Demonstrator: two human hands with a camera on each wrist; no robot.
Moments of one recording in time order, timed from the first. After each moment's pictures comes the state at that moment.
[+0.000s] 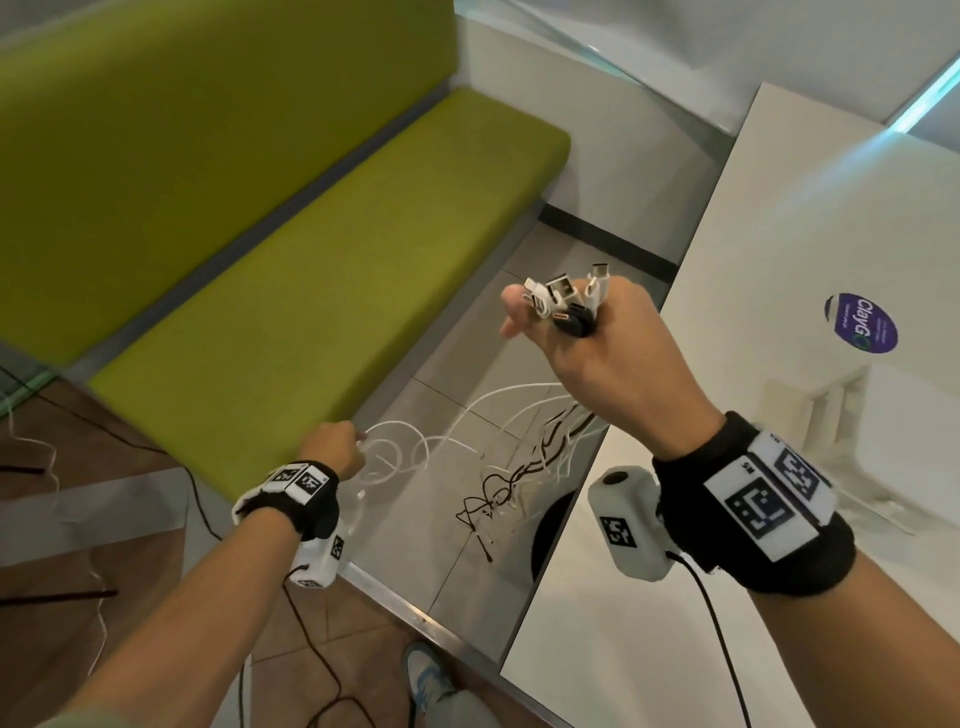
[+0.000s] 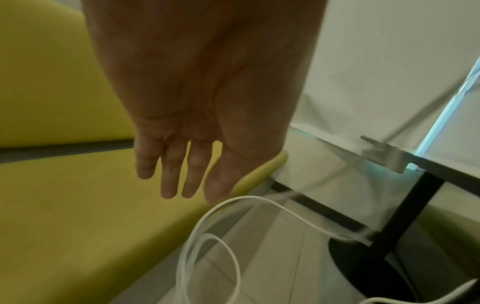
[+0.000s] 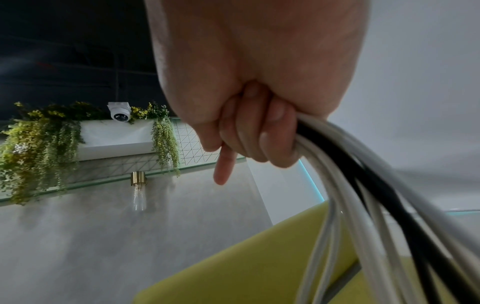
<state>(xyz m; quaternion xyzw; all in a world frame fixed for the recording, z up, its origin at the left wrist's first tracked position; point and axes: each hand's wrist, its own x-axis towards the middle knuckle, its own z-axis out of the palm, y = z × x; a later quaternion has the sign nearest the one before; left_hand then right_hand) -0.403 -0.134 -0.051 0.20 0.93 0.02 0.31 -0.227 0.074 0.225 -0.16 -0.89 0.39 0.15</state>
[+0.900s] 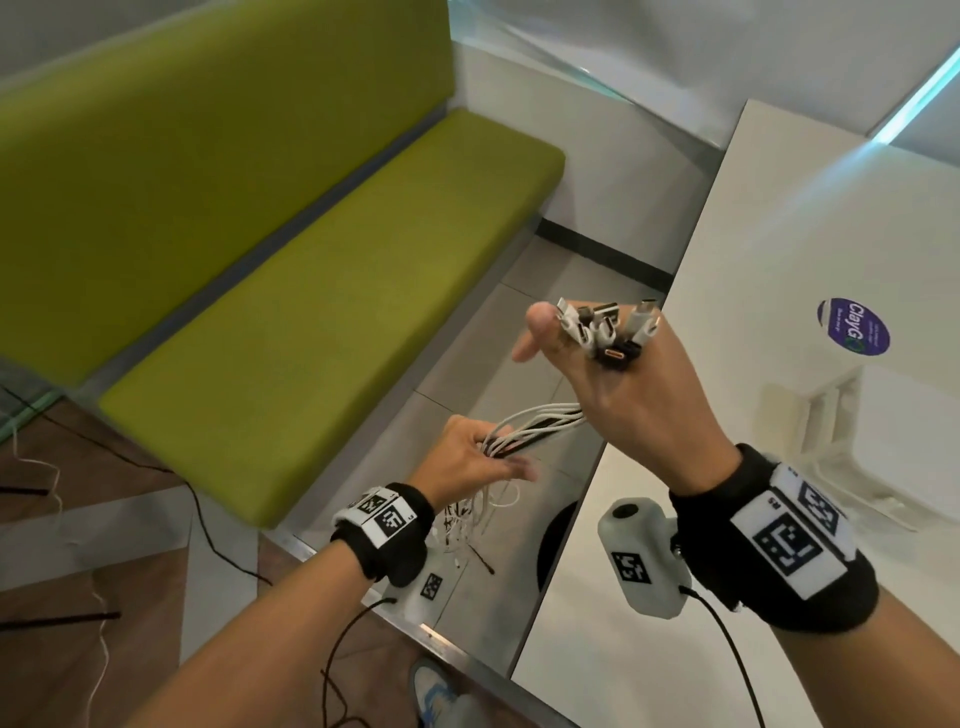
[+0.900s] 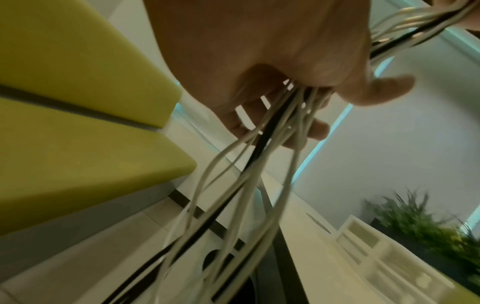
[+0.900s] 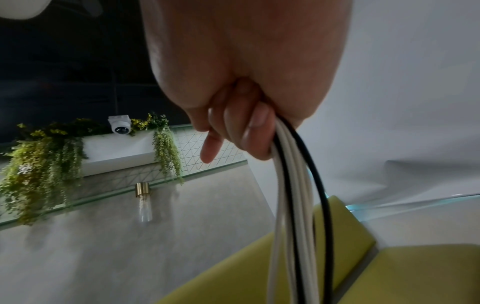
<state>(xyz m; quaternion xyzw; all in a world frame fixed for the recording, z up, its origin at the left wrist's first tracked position) -0.297 -0.055 0.051 0.37 0.67 0.55 0.33 -0.202 0.054 0.235 -0.10 -0.87 0.43 0.22</state>
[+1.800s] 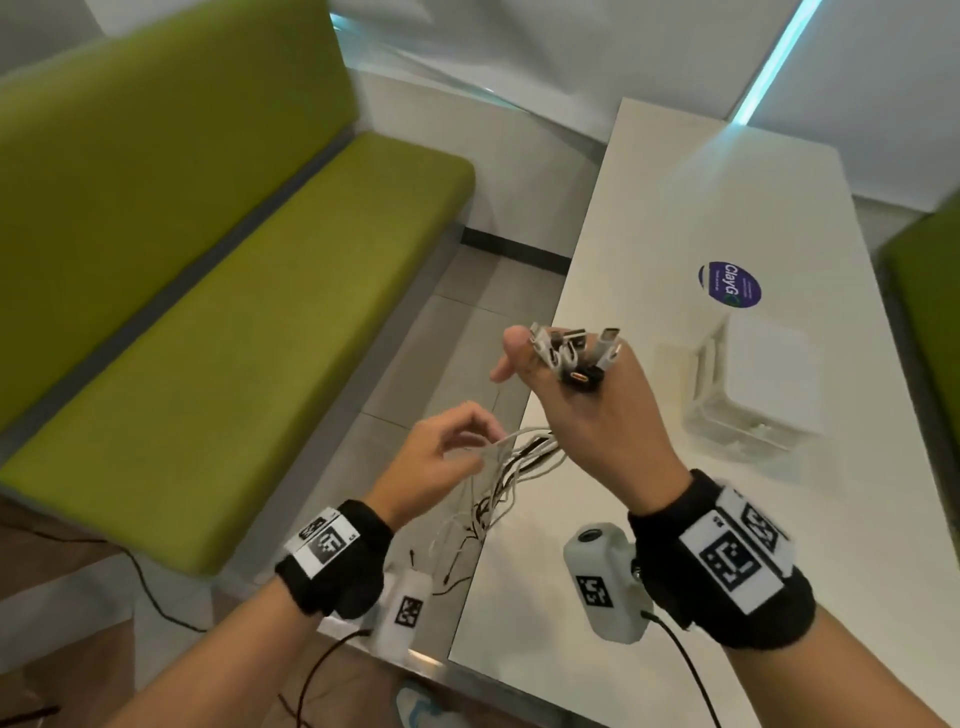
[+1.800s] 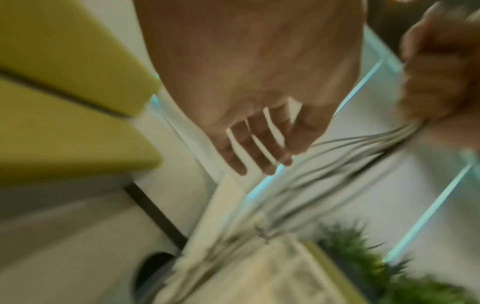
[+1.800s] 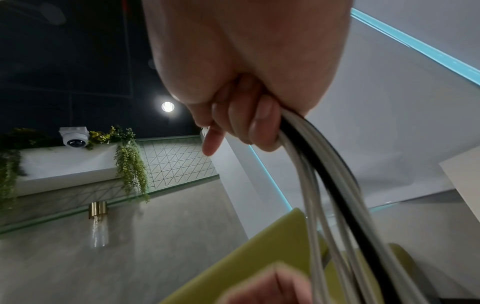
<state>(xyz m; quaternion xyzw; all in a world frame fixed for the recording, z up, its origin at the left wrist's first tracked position) -0.242 -0.031 0.090 0.46 0.64 0.51 0.36 -0.116 0.075 0.227 -0.21 -0.83 0.43 0.28</state>
